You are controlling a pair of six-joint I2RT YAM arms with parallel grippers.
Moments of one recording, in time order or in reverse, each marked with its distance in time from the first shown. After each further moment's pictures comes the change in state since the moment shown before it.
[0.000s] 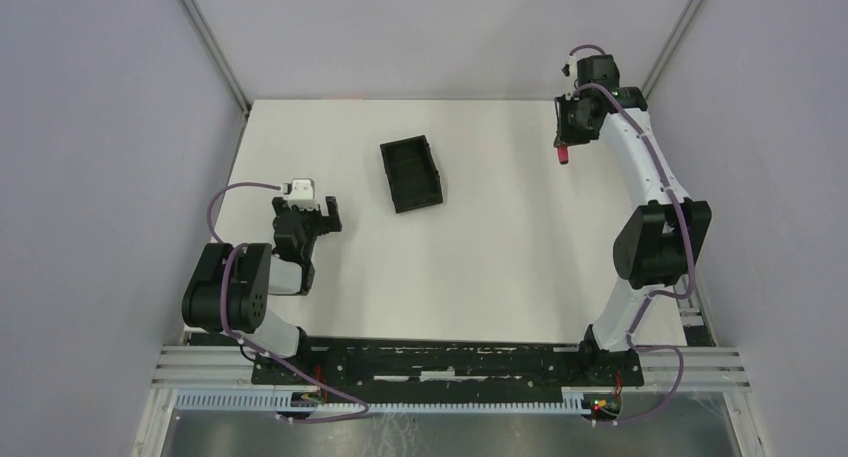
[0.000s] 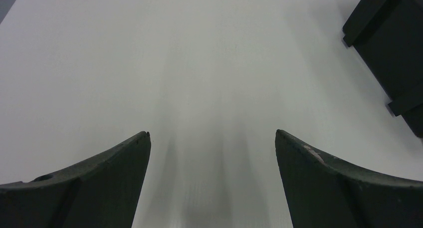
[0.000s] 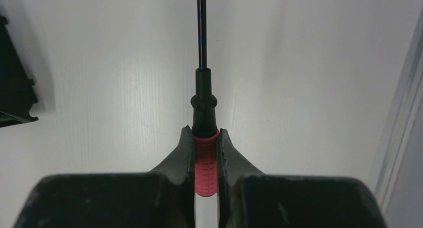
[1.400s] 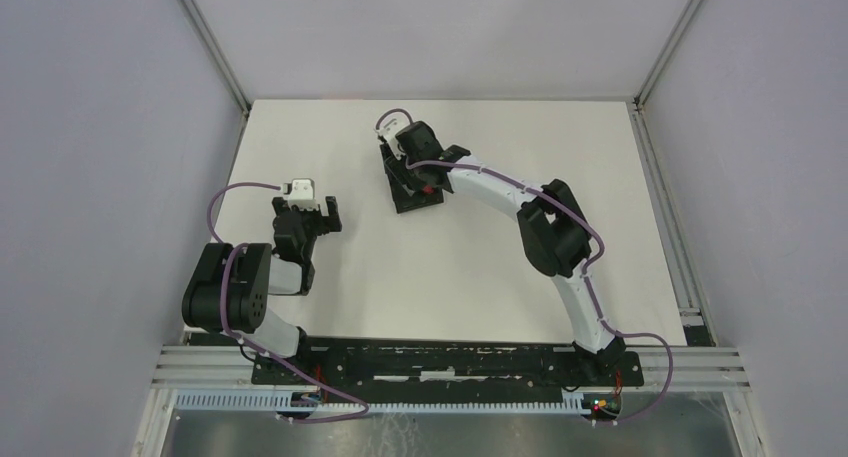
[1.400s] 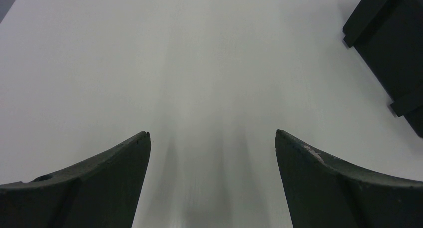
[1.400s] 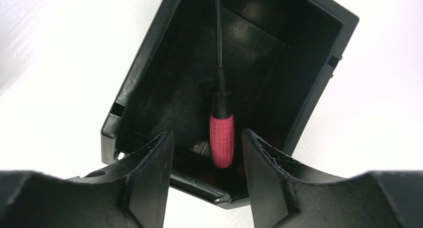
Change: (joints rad) left arm 0.000 0.000 0.000 0.000 0.000 0.000; right arm 0.672 0.389 0.038 0.516 0.138 -0.144
